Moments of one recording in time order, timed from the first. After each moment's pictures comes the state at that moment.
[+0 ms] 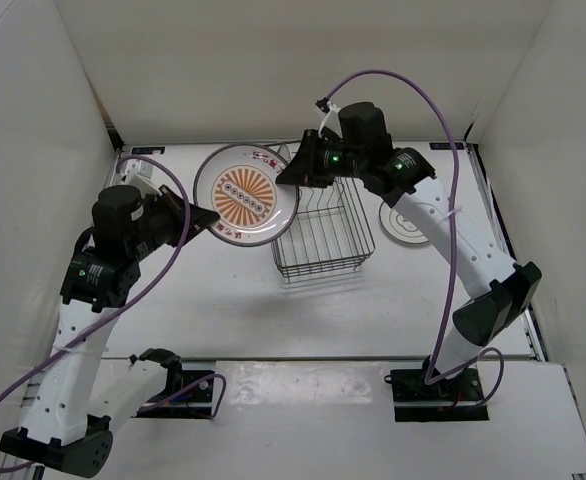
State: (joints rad) left arm -0.27 0.89 1.25 -0.74 0.22 -0.82; right arm 0.69 1.64 1.85 -0.64 -0.39 0.64
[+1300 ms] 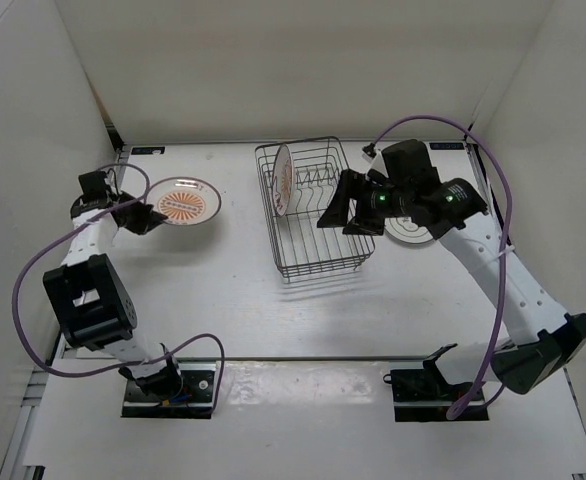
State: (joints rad) left arm 0.35 1.58 1.19 -0.50 0.40 -0.77; right arm 0.58 1.33 1.54 -0.94 -0.39 0.65
